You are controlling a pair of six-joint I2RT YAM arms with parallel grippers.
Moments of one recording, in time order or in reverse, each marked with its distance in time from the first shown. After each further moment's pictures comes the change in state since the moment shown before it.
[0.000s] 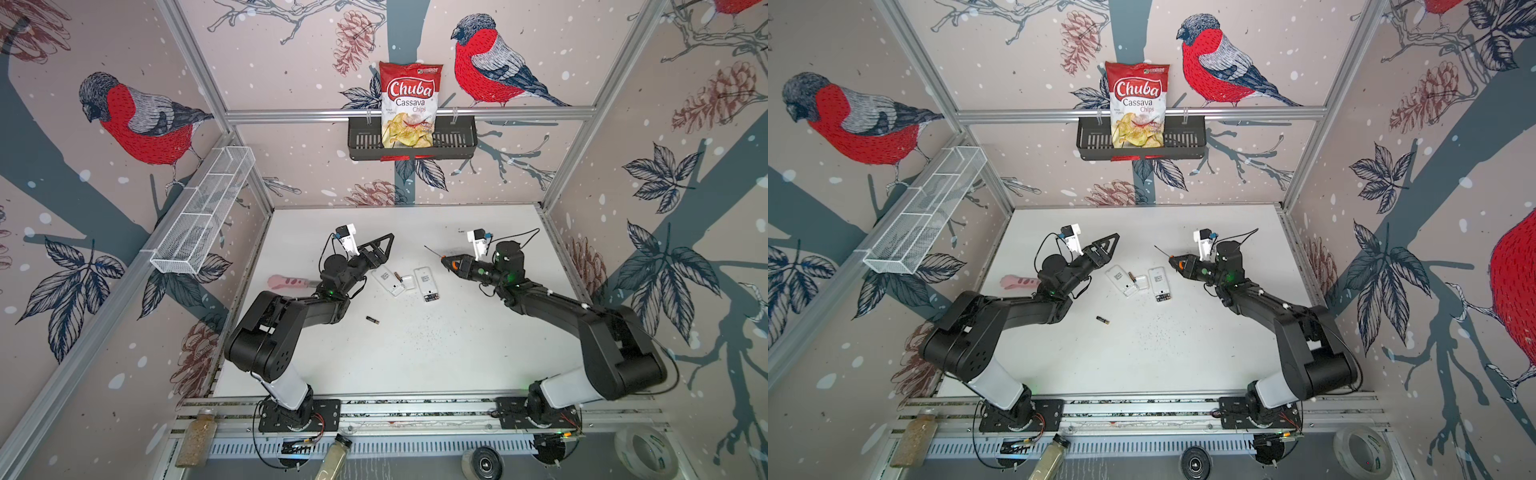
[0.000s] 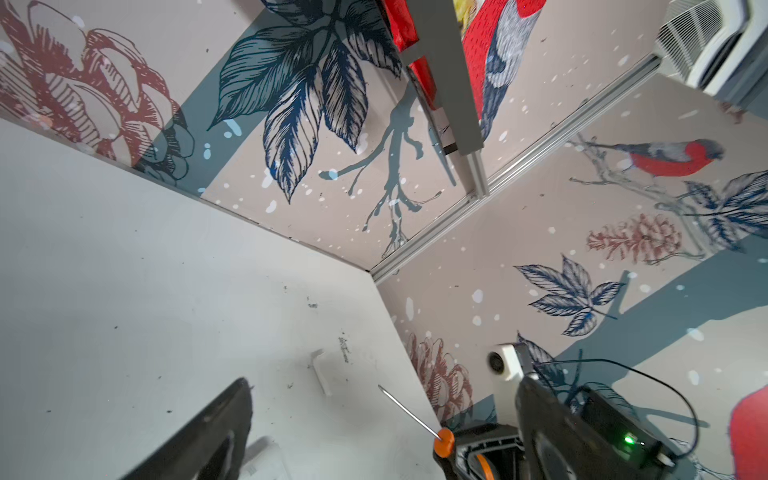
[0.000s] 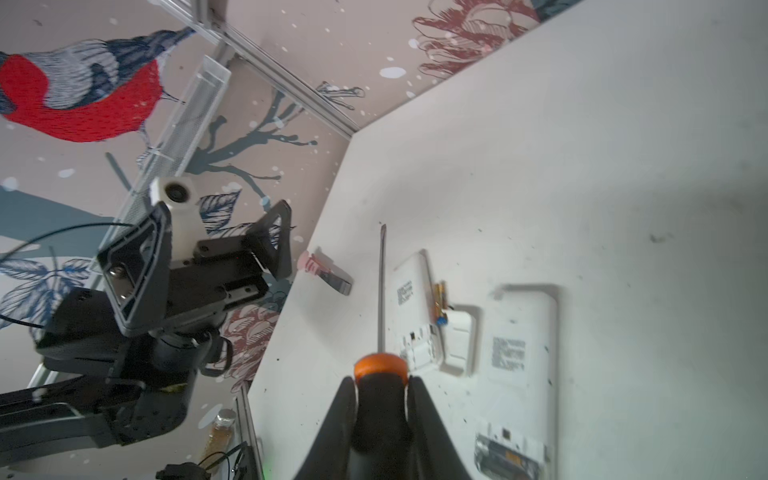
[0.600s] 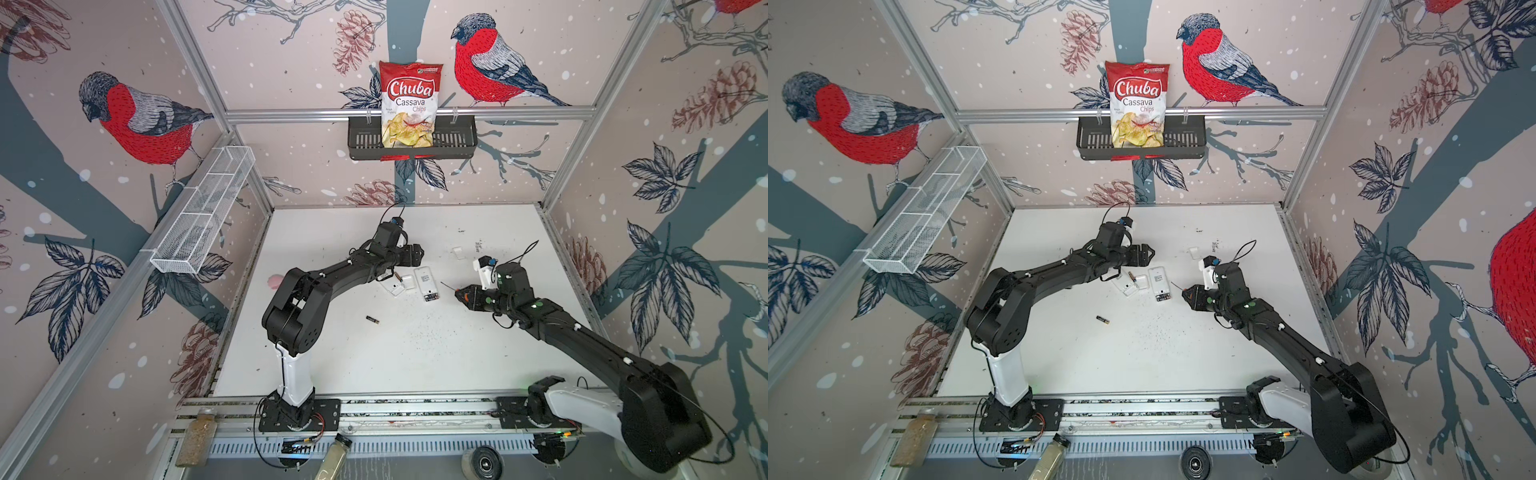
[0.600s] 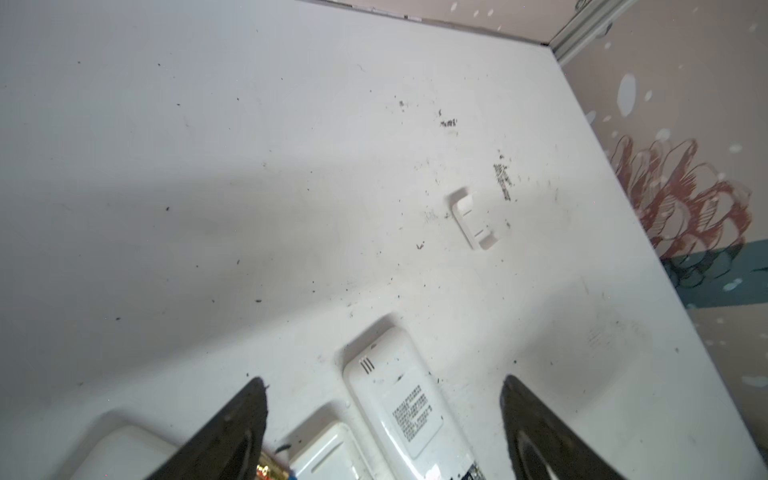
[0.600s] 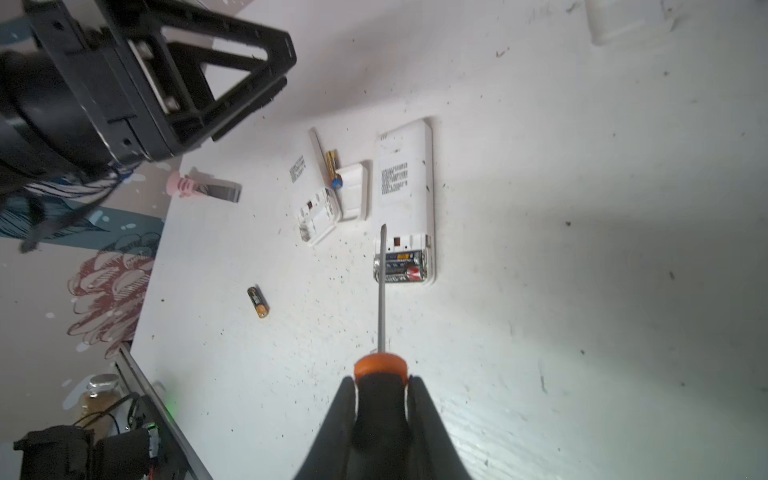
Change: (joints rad) left arm -0.201 0.263 0.632 -1.108 -0.165 0.481; right arm 0.120 -0.294 -0.088 -0.542 0.280 -0.147
